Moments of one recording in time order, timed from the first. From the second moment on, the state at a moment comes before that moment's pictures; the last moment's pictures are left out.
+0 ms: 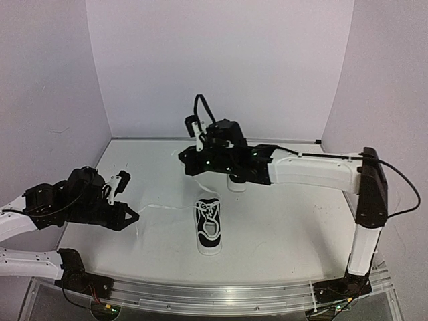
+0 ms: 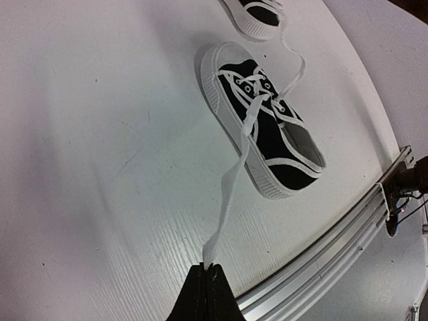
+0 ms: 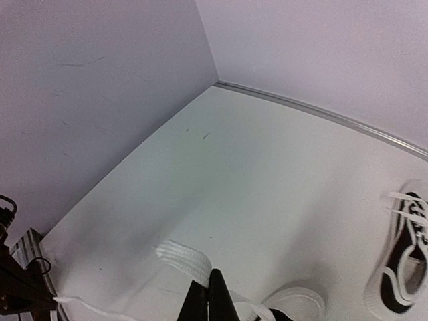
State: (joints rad) left arm -0.93 0.75 0.71 -0.72 -0.04 -0.61; right arm 1.01 1.87 1.56 -0.05 0.11 0.33
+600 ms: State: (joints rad) left arm -0.96 0.80 0.70 -0.70 0.11 -0.58; right arm 0.92 1.86 1.45 -0.09 -0.16 0.41
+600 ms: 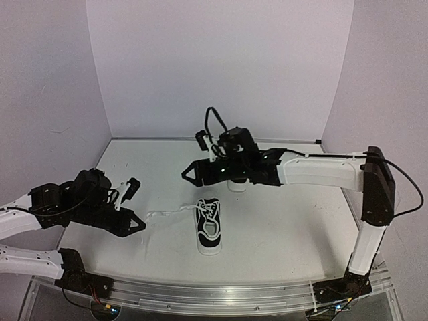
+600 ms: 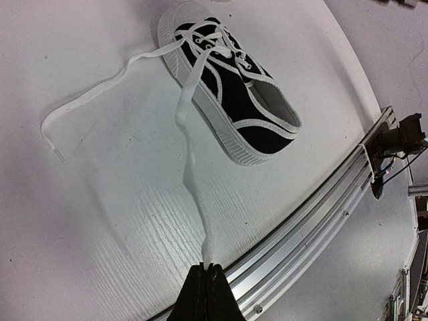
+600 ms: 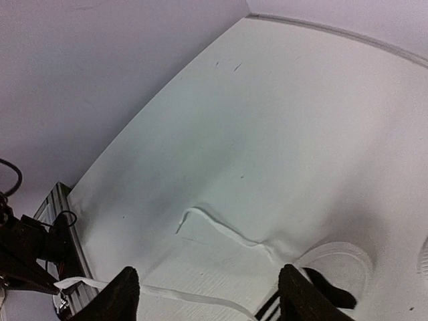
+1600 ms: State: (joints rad) left arm -0.95 1.18 0.81 -0.32 0.08 -0.58; right arm 0.87 2.05 1.45 -0.24 -0.27 0.33
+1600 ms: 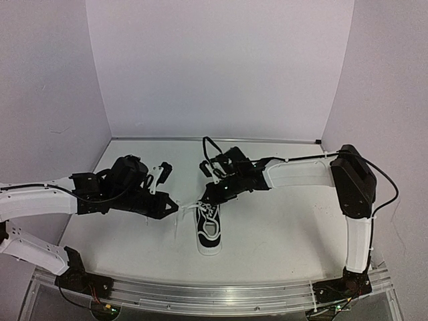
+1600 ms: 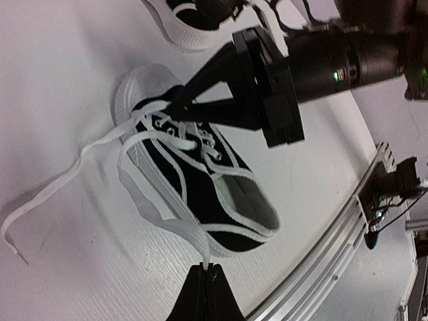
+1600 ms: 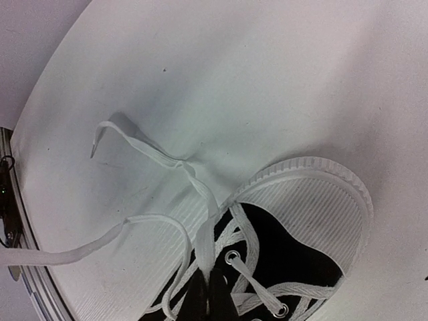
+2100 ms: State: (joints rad) left arm -0.84 1.49 0.99 -0.07 -0.03 -0.79; right arm 0.86 1.85 1.25 -0.11 -0.35 0.25
